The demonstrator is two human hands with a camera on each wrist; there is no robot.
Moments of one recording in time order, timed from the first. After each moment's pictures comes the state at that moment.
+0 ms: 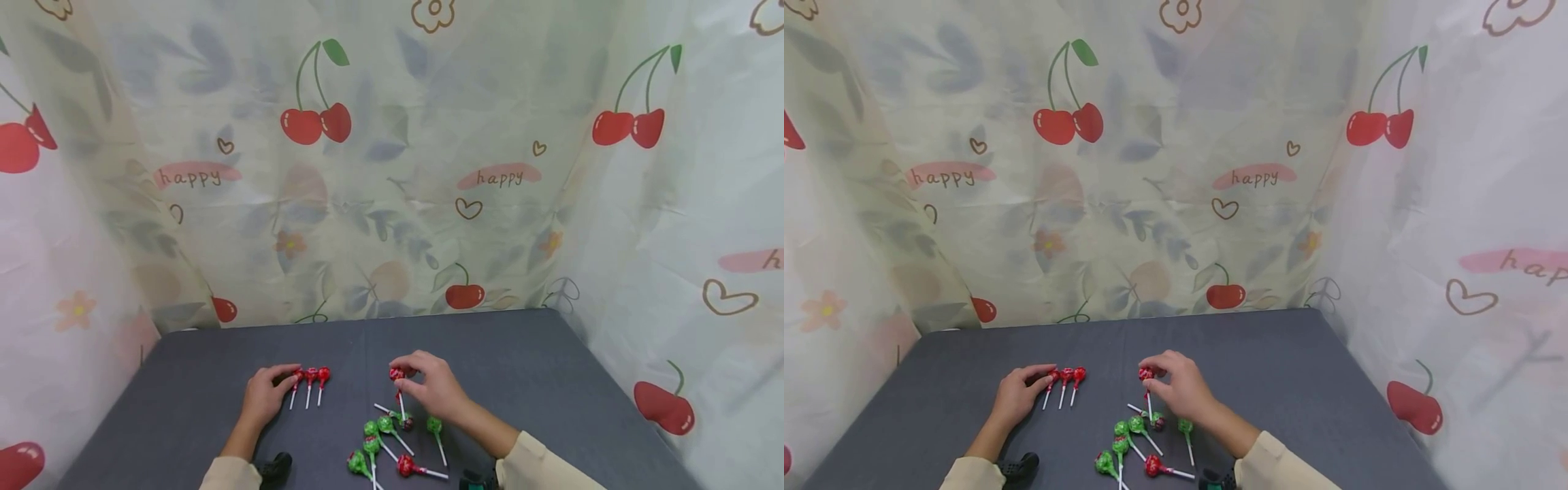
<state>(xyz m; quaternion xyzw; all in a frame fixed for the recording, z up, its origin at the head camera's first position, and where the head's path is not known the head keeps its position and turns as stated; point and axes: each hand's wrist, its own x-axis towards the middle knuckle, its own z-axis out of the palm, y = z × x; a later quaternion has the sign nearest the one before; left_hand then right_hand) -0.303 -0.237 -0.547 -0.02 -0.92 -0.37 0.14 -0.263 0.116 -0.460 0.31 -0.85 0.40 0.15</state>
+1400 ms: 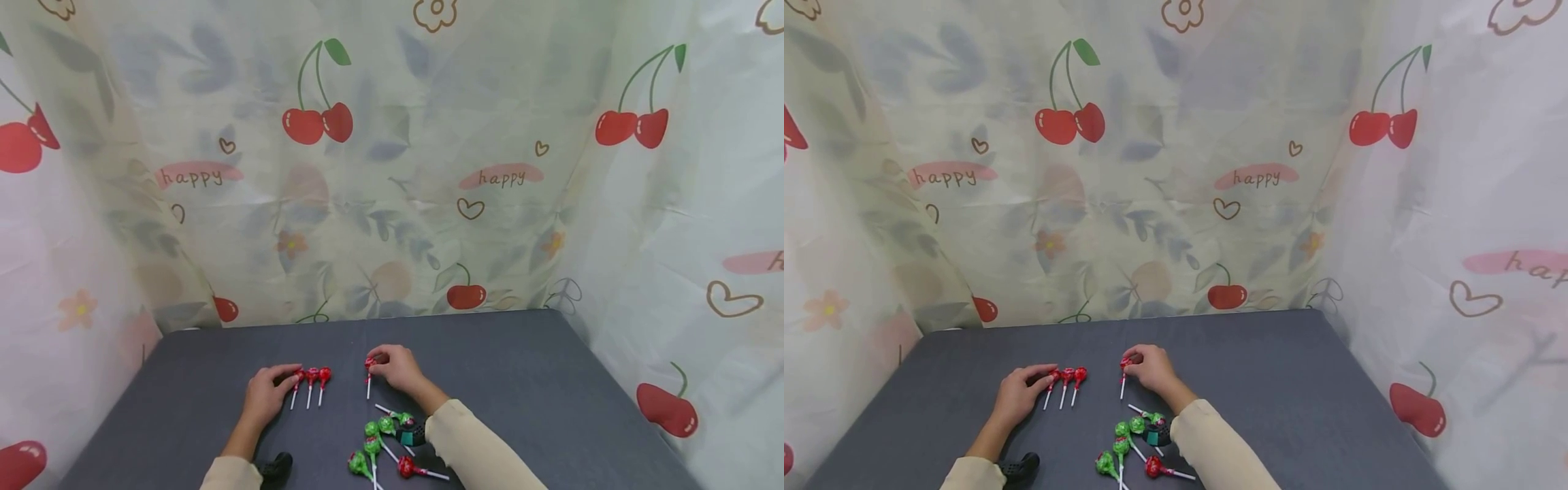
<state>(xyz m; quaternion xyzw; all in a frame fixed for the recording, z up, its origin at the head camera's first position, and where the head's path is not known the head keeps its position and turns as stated) -0.304 -0.237 -0.546 -0.02 -0.92 -0.37 0.14 -0.346 0.057 -0.515 0.19 -0.88 0.43 0.02</state>
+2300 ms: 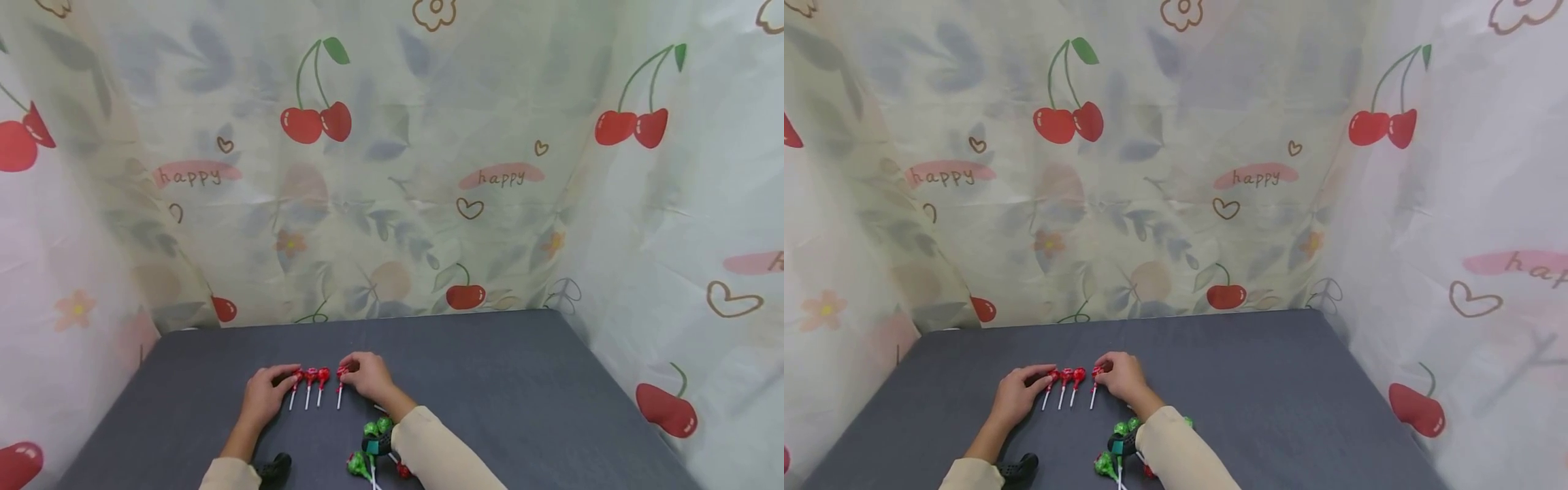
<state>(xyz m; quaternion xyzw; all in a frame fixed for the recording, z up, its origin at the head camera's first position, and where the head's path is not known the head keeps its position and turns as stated) -0.303 -0.237 -0.545 -0.01 -0.92 -0.37 0.14 -0.335 0.001 -0.521 0.17 -0.89 0.42 0.01</state>
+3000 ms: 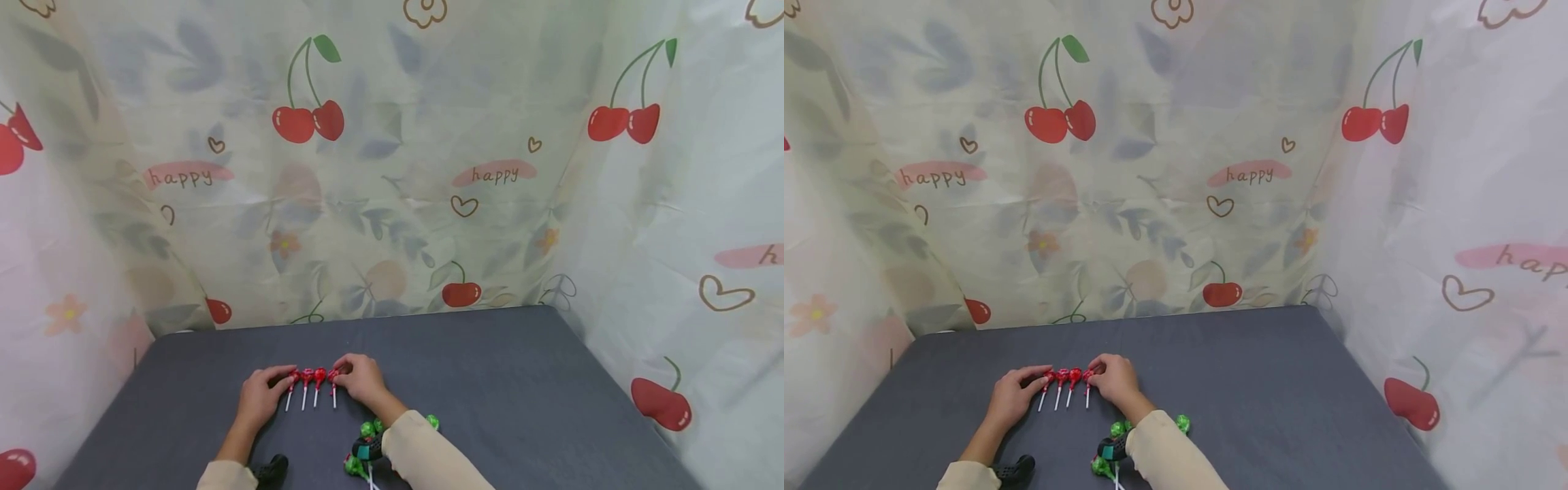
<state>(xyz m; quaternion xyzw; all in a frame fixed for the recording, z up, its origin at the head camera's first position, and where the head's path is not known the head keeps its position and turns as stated) -0.301 -0.236 -0.543 -0.03 -0.92 -0.37 0.14 -0.329 -0.010 -0.527 0.13 -0.89 0.44 0.03</state>
